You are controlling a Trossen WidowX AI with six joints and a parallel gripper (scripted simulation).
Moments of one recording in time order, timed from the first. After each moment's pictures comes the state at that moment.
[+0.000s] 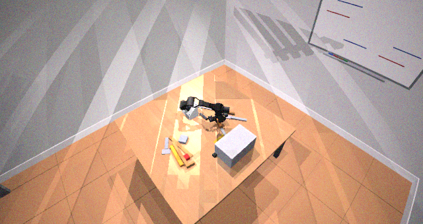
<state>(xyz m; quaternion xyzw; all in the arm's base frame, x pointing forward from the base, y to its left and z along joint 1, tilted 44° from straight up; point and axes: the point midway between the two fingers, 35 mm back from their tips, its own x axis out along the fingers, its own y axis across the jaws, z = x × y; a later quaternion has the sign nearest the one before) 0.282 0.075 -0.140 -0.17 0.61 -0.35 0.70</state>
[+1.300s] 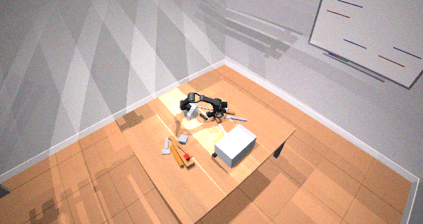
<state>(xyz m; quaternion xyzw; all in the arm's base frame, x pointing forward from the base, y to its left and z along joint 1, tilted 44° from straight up) 0.229 0.092 -0.154 -0.16 0.61 -0.35 0.69</state>
